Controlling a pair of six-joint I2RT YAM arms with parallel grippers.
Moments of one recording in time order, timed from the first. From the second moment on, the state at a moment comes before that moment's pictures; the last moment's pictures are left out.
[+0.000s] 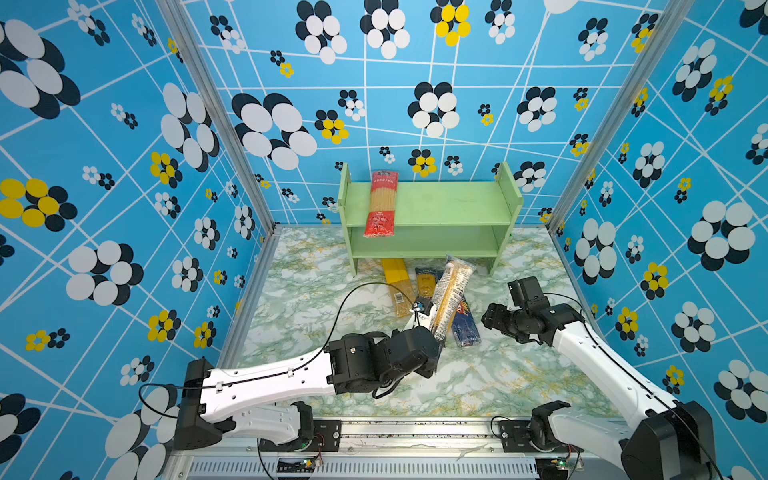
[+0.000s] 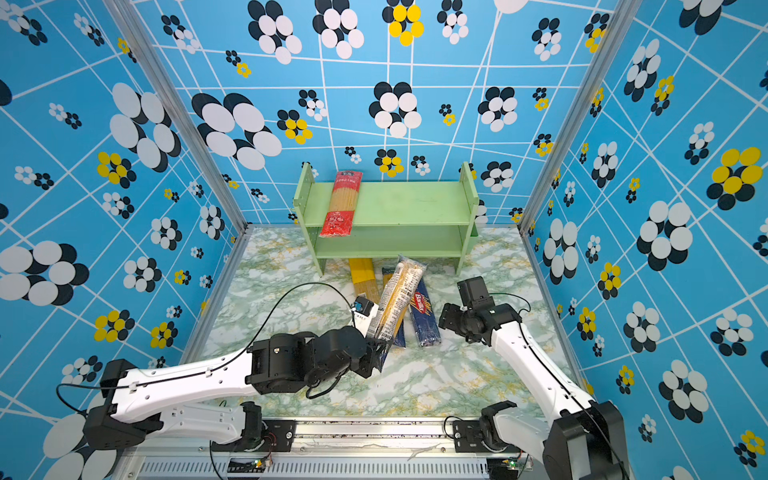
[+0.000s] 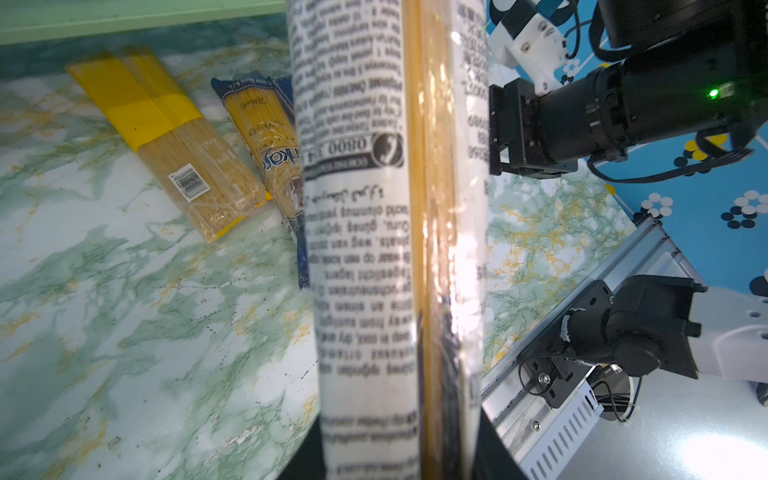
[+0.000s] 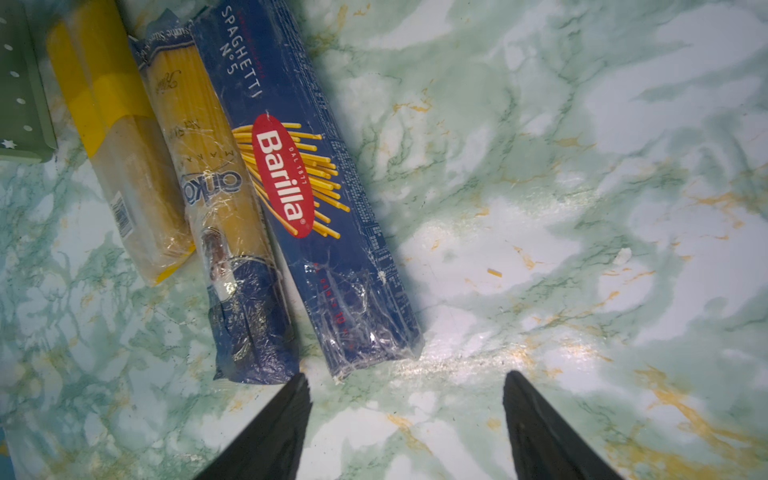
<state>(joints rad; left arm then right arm) -1.31 1.21 1.17 -0.66 -0.39 -0.68 0.28 1.14 0.82 -0.75 -0.05 0.58</state>
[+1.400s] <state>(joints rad) -0.84 1.45 1.51 -0.63 -0.06 -0.49 0.28 1.04 0.84 -0.66 -0.60 0.25</state>
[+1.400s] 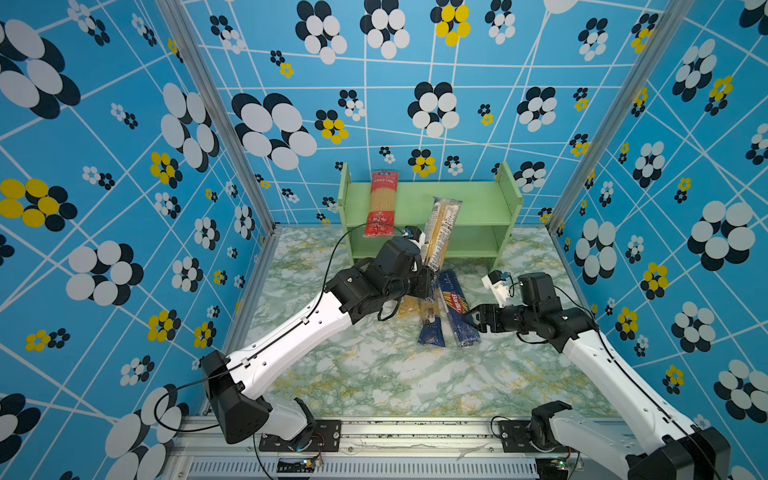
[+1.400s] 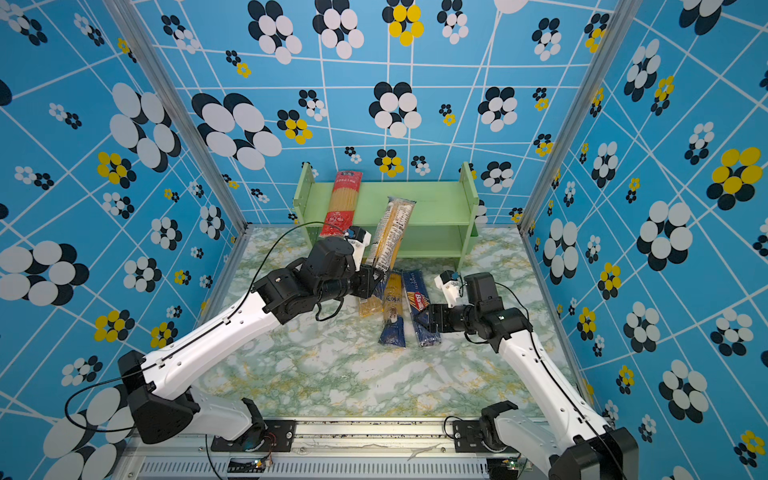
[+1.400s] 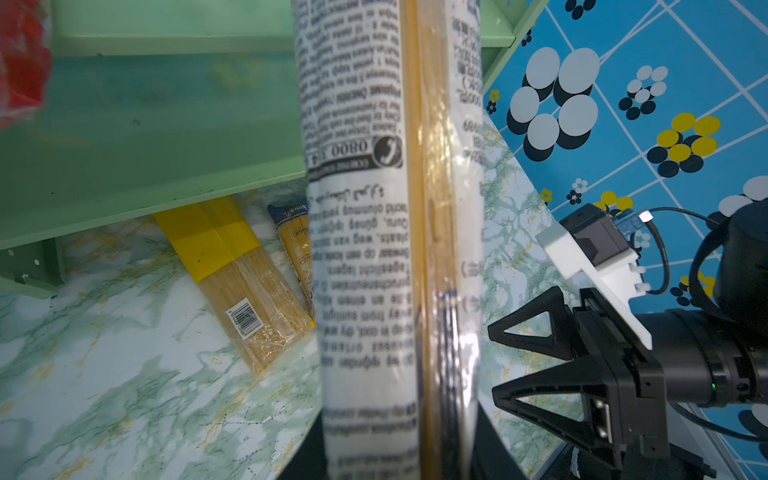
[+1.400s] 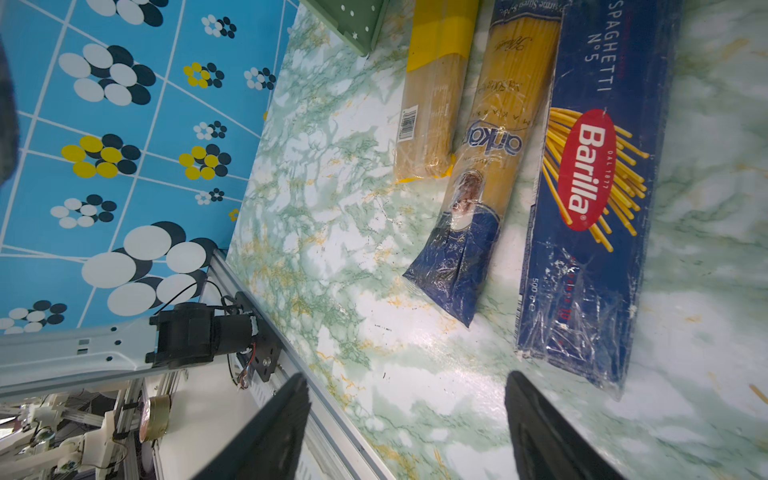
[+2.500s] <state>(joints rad) -0.71 1.70 1.76 -0.58 0.07 -0.51 0.28 1.07 0.89 -0.68 -0.66 0.17</state>
